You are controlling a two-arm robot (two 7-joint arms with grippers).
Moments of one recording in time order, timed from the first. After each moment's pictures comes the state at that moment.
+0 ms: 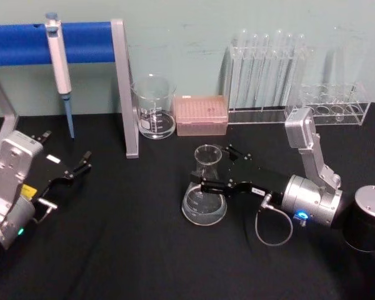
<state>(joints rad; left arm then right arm) -0.20 0.60 0.45 -1.41 -0.25 -0.12 0.03 0.42 0.40 -0.52 -1.19 0.51 -0.09 0.71</state>
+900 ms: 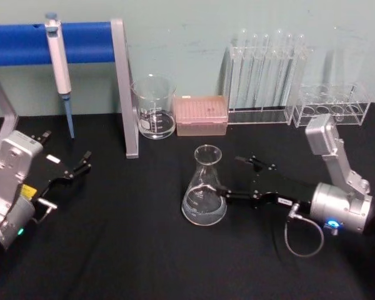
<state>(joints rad) -0.20 0.60 0.45 -1.41 -0.25 -0.12 0.03 0.36 0.52 -0.51 -1.30 0.51 -0.01 0.70</state>
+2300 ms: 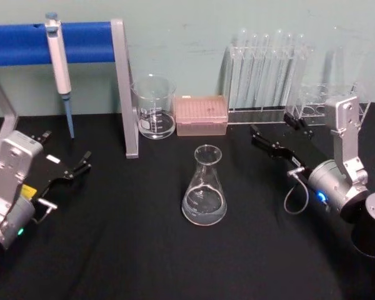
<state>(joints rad) -0.20 0.60 0.45 -1.41 -0.25 -0.12 0.03 0.35 0.32 -0.33 -1.18 0.35 -0.12 0.22</state>
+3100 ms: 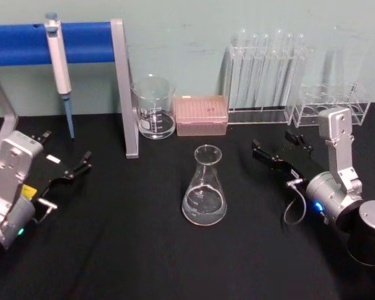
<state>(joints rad) -0.20 0.60 0.45 -1.41 -0.25 -0.12 0.03 0.34 0.27 -0.30 -1.12 0.32 -0.07 0.21</state>
